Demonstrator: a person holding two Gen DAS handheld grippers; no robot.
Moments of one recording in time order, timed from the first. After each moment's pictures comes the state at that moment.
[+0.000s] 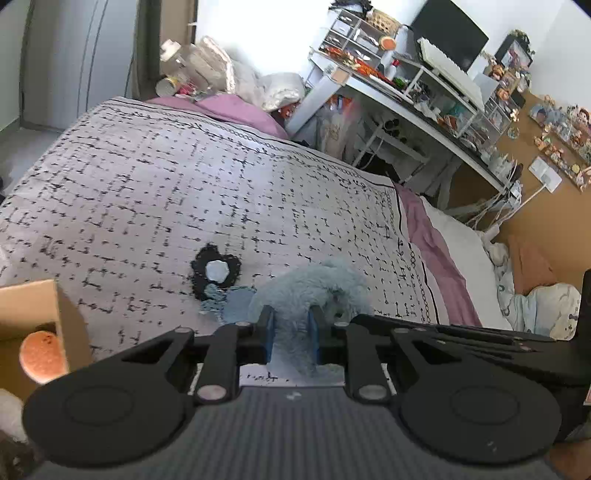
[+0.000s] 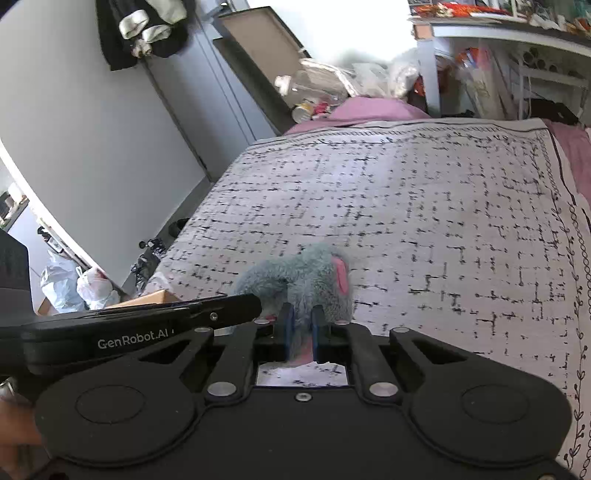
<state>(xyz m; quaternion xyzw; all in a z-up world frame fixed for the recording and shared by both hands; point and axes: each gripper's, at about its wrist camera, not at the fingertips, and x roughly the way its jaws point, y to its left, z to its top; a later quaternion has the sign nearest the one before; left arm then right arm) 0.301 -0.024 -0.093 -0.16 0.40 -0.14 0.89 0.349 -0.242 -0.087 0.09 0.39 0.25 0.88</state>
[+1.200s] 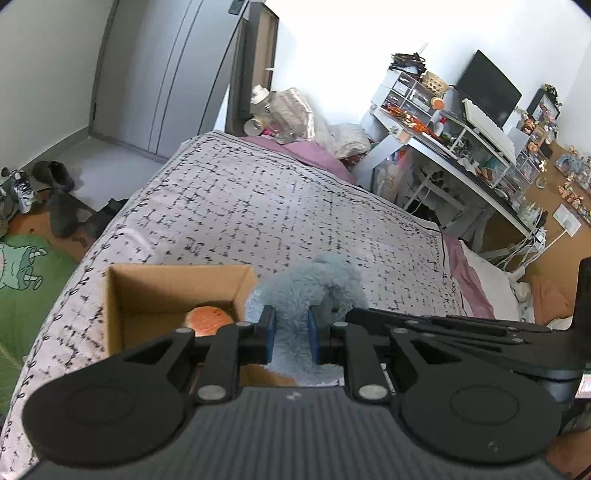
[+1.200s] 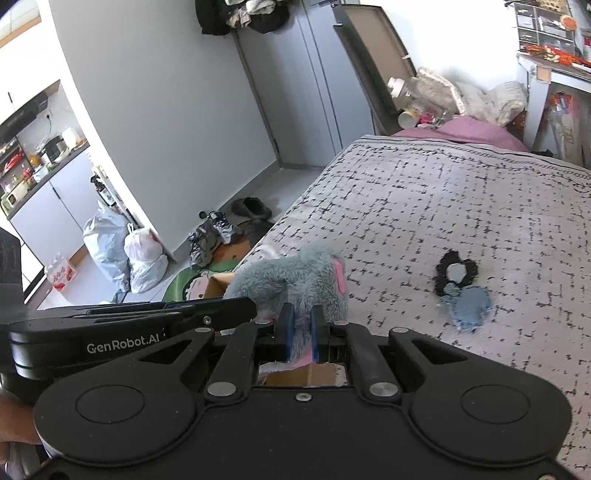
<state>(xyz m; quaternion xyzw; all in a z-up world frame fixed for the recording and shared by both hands) 0.198 0.109 -0.066 -0.19 0.35 -0.06 0.91 0.276 -0.105 -0.058 0.03 0.37 0.33 0.87</state>
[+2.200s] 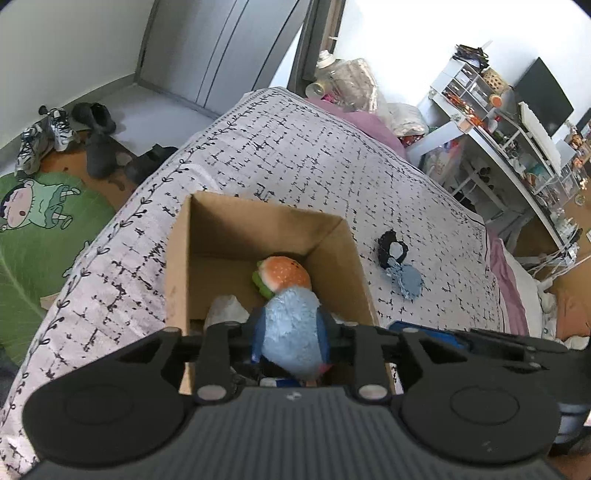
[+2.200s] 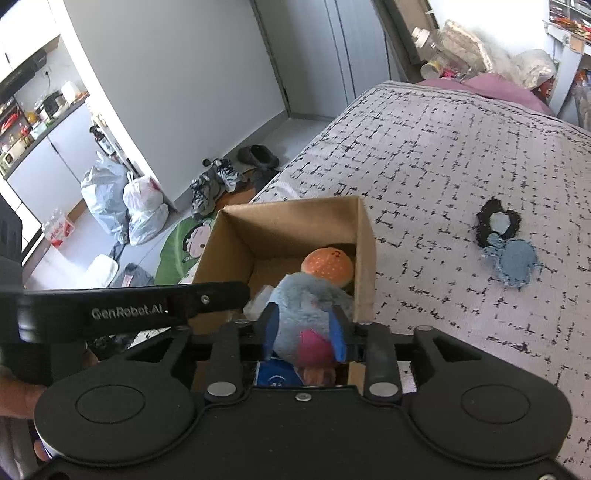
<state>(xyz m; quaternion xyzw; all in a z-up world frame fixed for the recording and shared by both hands) 0.191 0.161 -0.116 -0.23 0.41 -0.01 0.88 0.264 -0.069 -0.094 0.00 0.43 0.34 0.84</state>
